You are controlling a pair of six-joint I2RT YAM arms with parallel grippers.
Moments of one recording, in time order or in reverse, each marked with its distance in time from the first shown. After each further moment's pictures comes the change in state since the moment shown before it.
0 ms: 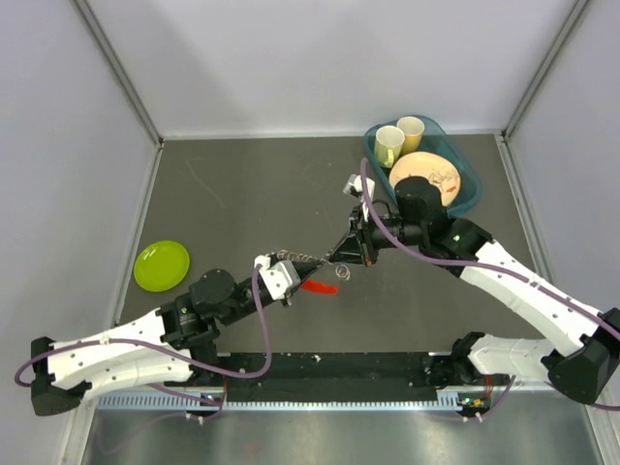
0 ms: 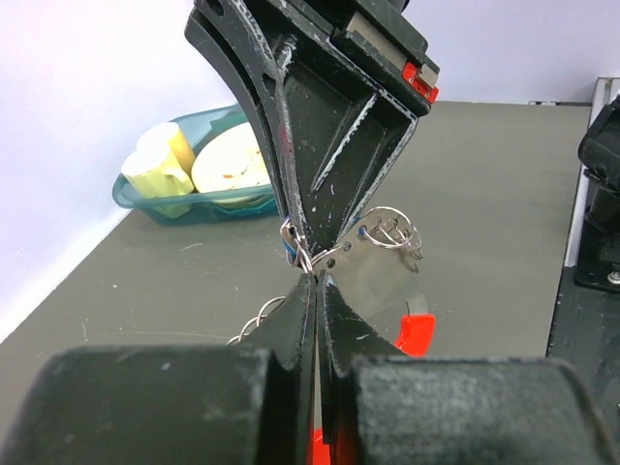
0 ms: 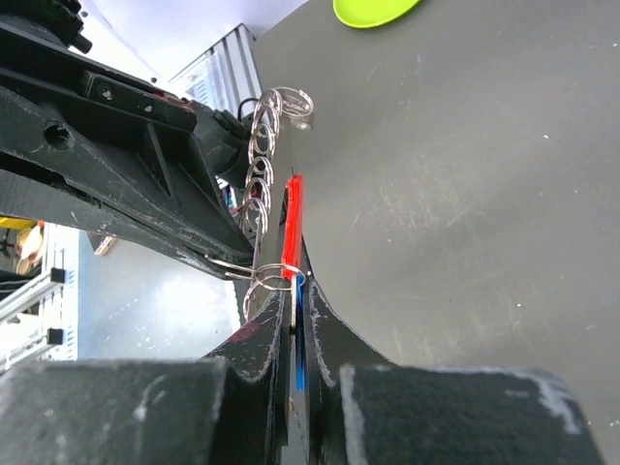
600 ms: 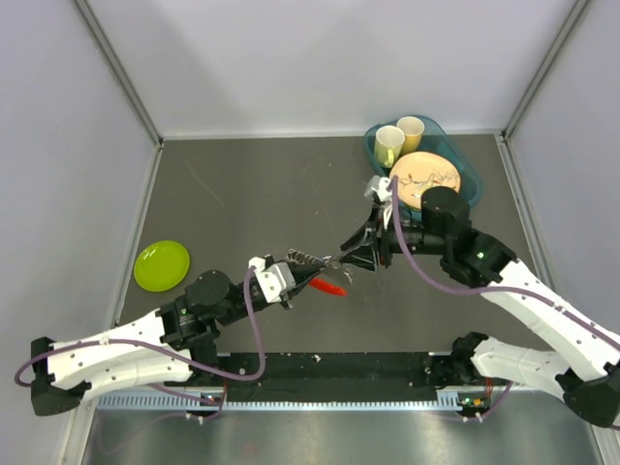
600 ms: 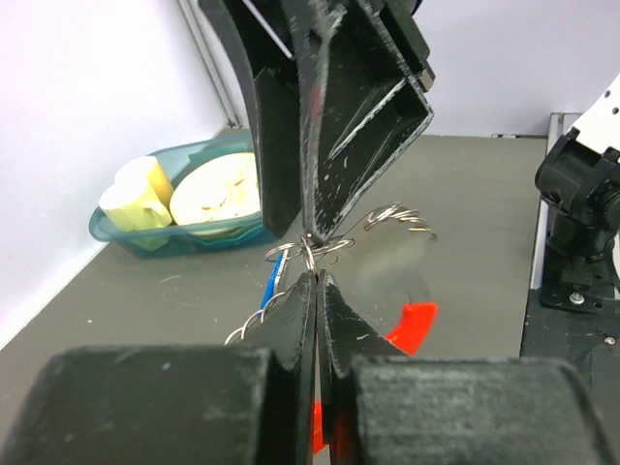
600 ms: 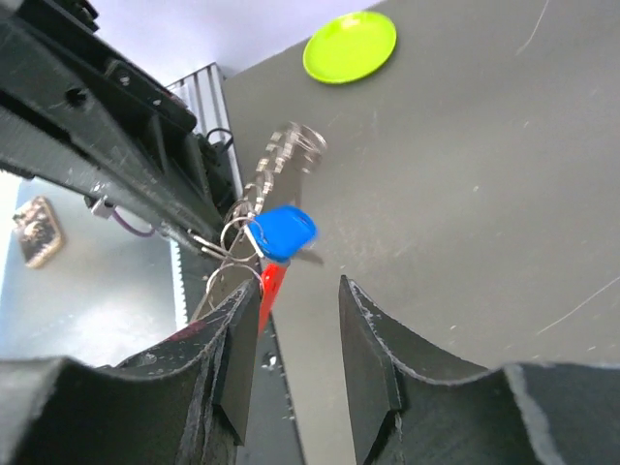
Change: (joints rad) left arm -0.001 -0.006 -0.008 0.054 0.058 -0.026; right arm -0.013 -0.132 -0.080 0.069 0.043 -0.066
